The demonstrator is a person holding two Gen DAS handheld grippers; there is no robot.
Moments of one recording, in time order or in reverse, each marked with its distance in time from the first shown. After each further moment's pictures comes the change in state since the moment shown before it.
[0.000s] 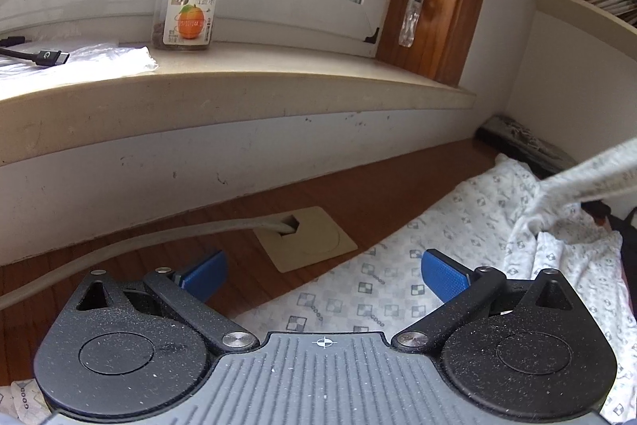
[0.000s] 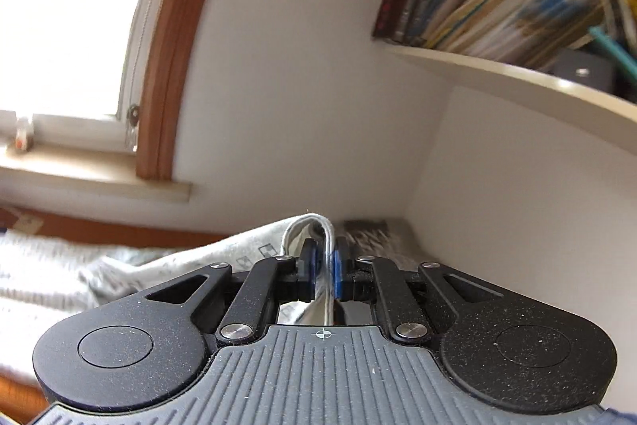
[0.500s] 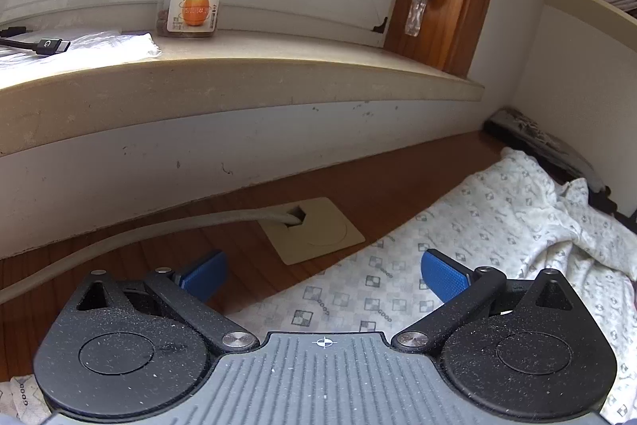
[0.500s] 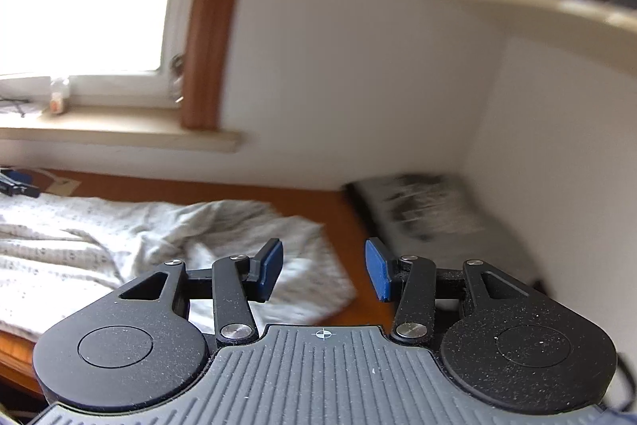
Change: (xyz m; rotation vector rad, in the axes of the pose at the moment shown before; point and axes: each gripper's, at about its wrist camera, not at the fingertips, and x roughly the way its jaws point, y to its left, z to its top) left arm 0.005 0.002 -0.001 -0.009 0.030 0.019; right arm 0.080 0.037 -0.037 0.038 0.116 0.221
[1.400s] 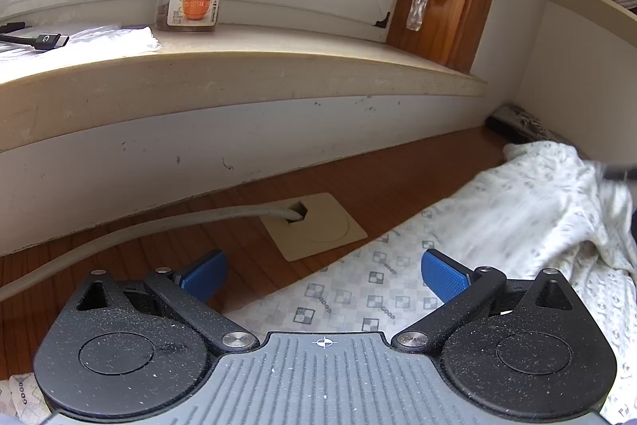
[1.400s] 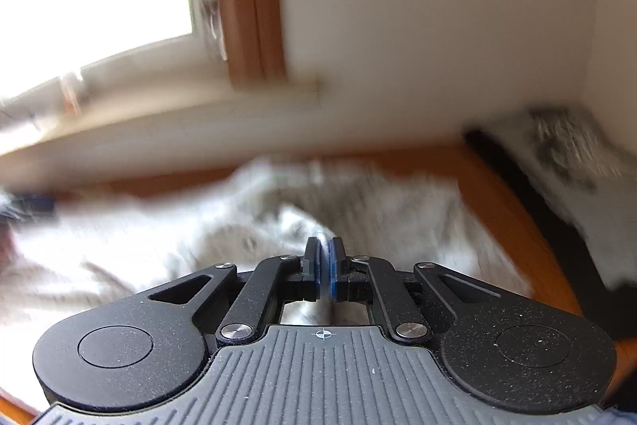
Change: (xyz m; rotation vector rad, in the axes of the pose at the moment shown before) left arm 0.001 0.001 0.000 -0.002 0.014 0.008; right arm 0.148 0.069 -0.024 0.054 0.208 0.163
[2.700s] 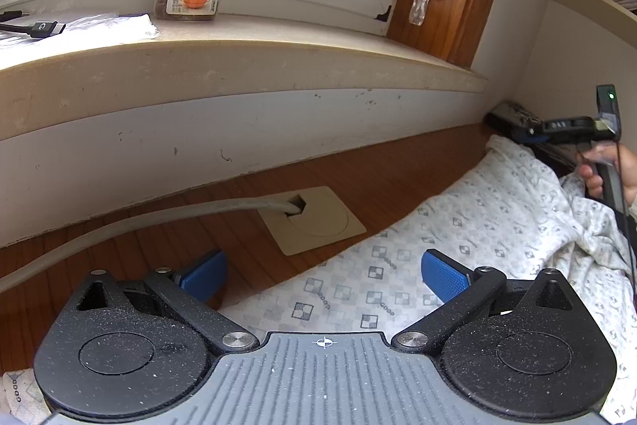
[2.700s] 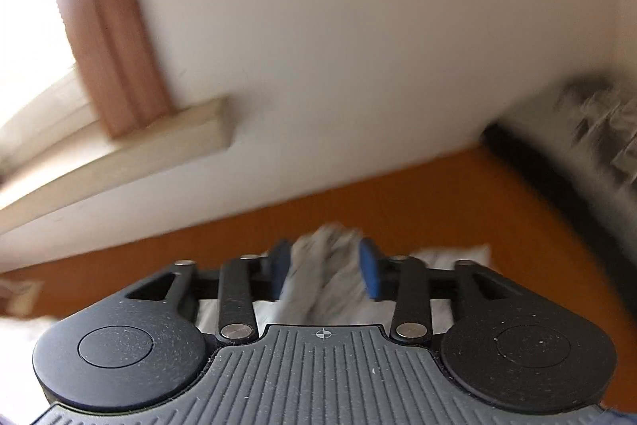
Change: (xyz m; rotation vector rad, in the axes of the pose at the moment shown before) left arm 0.003 0.000 0.000 -0.016 0.021 -0.008; right arm 0.133 -0.073 0.083 0.239 -0.049 0.121
